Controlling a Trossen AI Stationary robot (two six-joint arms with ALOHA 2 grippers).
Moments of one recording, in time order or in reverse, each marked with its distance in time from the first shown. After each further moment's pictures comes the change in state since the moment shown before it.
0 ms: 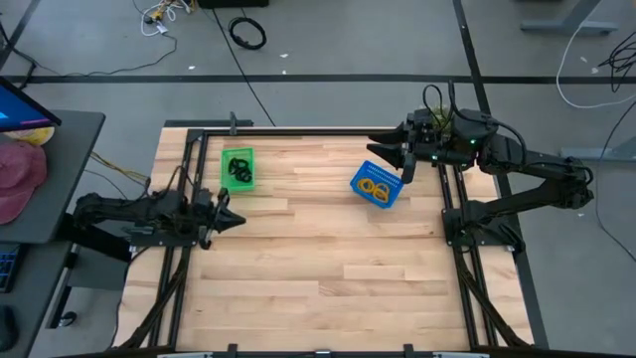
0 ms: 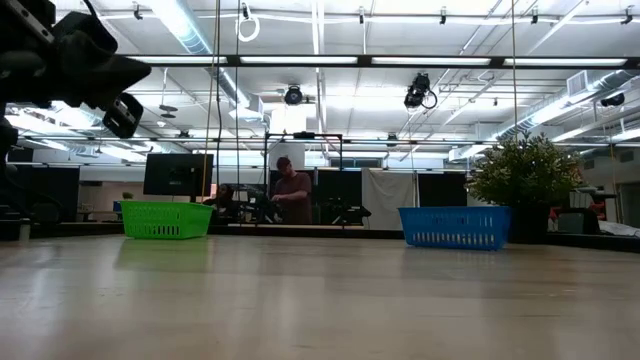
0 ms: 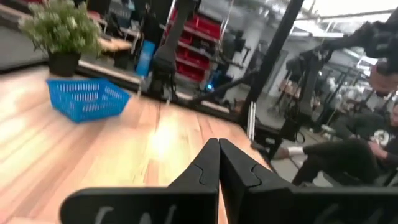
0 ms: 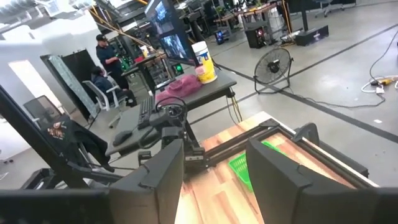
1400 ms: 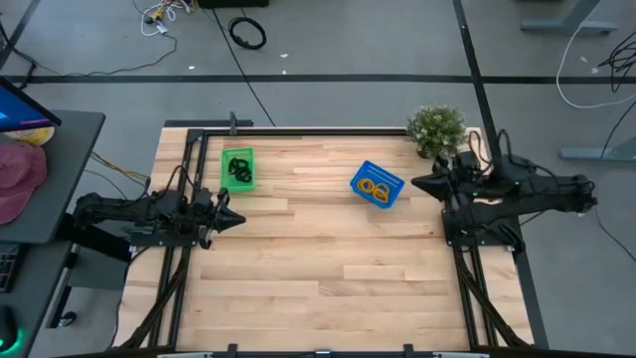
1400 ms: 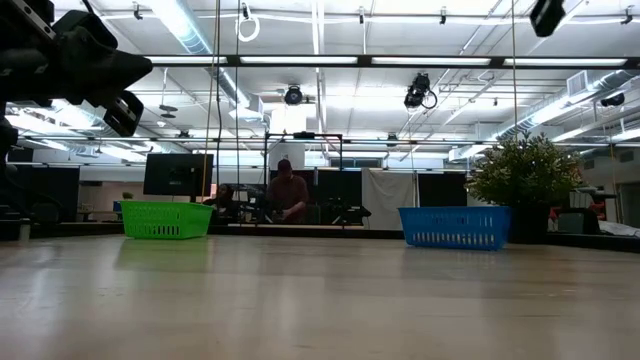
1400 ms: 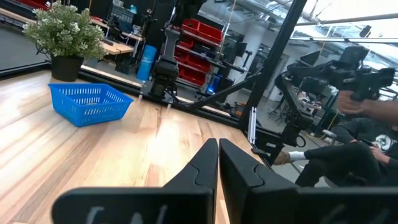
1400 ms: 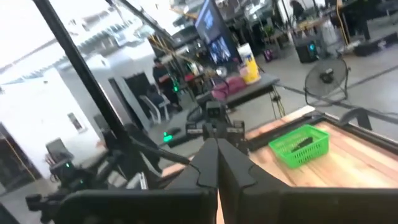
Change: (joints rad) left arm 0.000 0.001 -0.001 0.009 -0.009 -0.005; right arm 0.212 -0.611 -0.623 0.177 0.048 0.046
